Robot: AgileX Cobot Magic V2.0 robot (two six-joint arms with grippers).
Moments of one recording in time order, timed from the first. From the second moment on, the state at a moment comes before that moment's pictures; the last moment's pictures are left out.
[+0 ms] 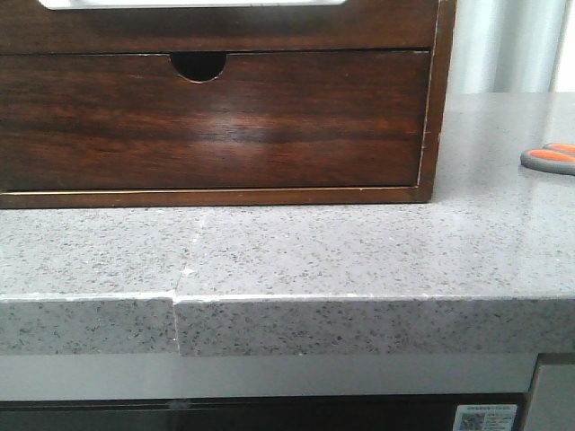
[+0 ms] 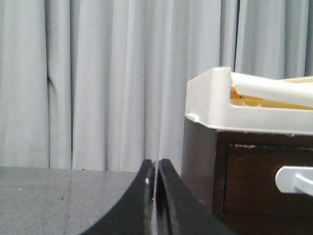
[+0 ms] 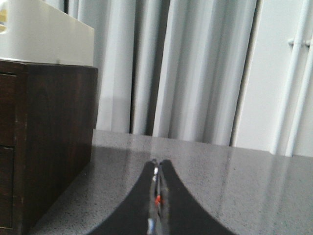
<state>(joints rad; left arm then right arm) -0.04 0.04 -0.17 0.01 -0.10 -0.05 -0.06 0.11 -0.13 -0.29 -0.11 0.13</state>
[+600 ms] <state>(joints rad) -0.04 0.33 -0.38 0.02 -0.06 -0.05 -0.06 0.36 -0.43 -0.11 0.32 0.24</state>
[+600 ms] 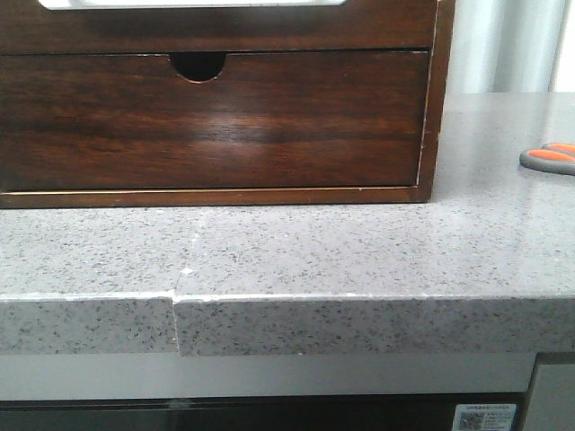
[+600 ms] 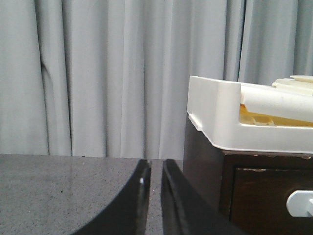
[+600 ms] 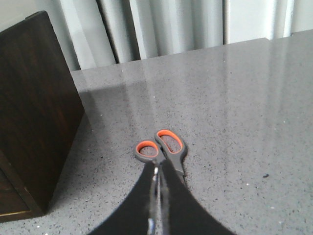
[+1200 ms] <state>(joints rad) -0.31 0.48 -0.40 0.33 -0.08 -0.05 -0.06 0.36 -0.42 -0.11 0.48 0.24</state>
